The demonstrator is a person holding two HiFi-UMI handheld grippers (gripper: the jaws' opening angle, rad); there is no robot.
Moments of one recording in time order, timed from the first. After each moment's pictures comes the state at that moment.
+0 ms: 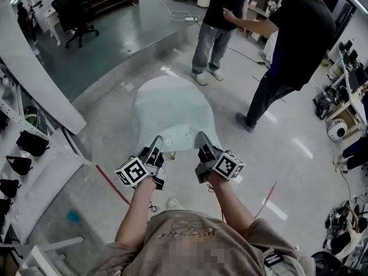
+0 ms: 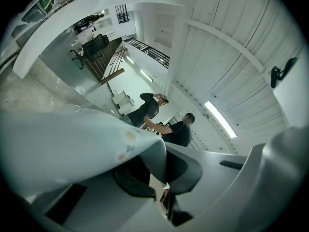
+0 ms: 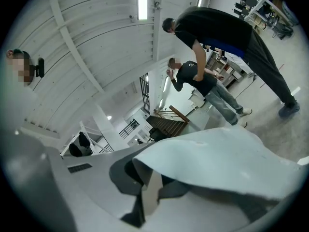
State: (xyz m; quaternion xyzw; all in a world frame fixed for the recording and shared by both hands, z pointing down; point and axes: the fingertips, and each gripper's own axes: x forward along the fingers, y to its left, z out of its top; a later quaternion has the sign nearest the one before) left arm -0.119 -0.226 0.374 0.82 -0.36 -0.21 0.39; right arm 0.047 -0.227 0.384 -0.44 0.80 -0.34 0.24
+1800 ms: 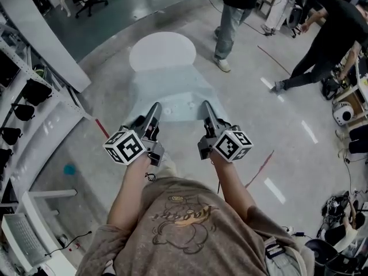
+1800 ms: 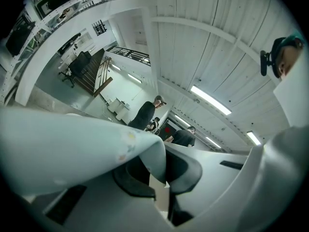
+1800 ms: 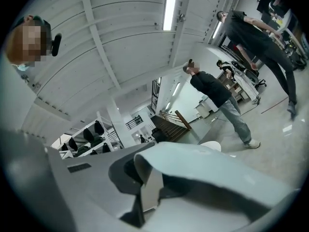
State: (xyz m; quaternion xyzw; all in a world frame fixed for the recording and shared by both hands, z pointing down) left arm -0.012 0.000 0.325 0.85 -0.41 -0.16 0.30; right arm 0.147 -0.010 0.352 -0.45 0.83 -0.25 0.20
